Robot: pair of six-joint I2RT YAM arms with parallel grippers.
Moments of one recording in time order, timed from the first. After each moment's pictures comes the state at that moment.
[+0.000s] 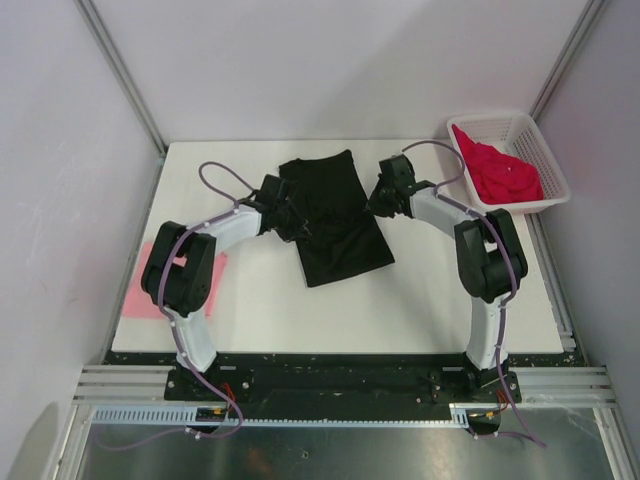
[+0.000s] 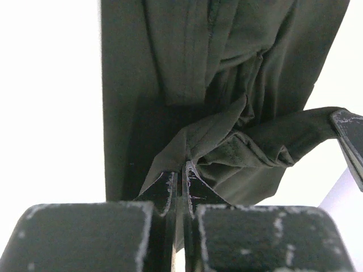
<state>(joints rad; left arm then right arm) -0.40 1.85 1.21 -0.30 0.14 -0.98 0.40 1.99 1.45 -0.26 -0.01 0.77</state>
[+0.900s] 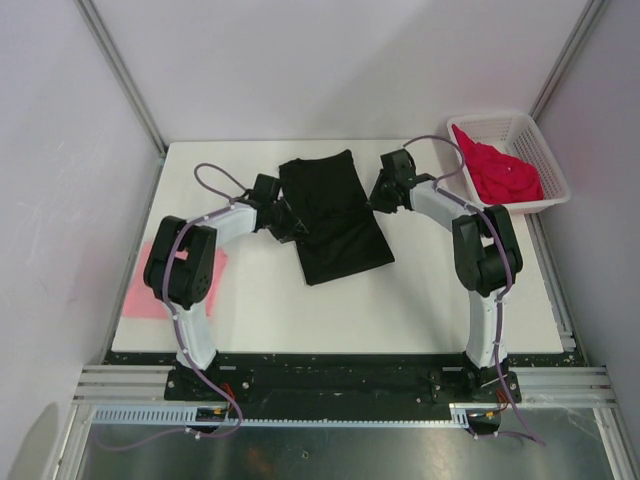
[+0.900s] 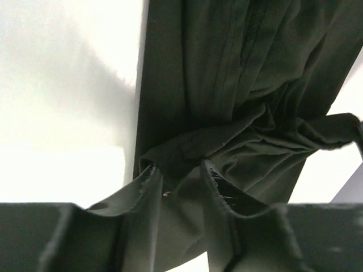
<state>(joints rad) -0.33 1.91 1.22 -0.29 0.18 -0.94 0.37 2.06 1.53 -0.32 0.00 0.74</state>
